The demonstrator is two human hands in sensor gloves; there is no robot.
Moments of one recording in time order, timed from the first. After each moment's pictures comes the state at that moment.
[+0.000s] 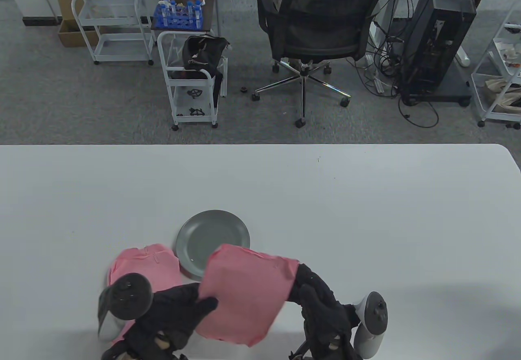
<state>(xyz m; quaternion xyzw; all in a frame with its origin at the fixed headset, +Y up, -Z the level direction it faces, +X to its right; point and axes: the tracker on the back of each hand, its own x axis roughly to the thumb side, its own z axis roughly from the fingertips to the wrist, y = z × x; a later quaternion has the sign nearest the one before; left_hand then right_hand) -0.265 -0.671 -0.217 -0.07 -0.11 0.51 0.85 0.123 -0.713 -0.205 0.13 -0.01 0.63 0.76</state>
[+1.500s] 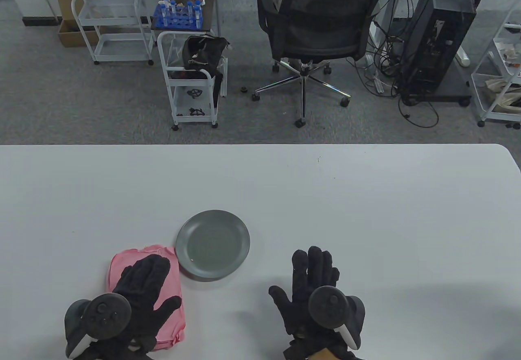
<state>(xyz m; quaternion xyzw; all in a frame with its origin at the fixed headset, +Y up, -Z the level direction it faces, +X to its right) -0.285 -0.688 -0.205 0.03 -0.14 0.27 0.95 0.099 -0.737 -0.227 0.08 -0.04 0.92 0.38</state>
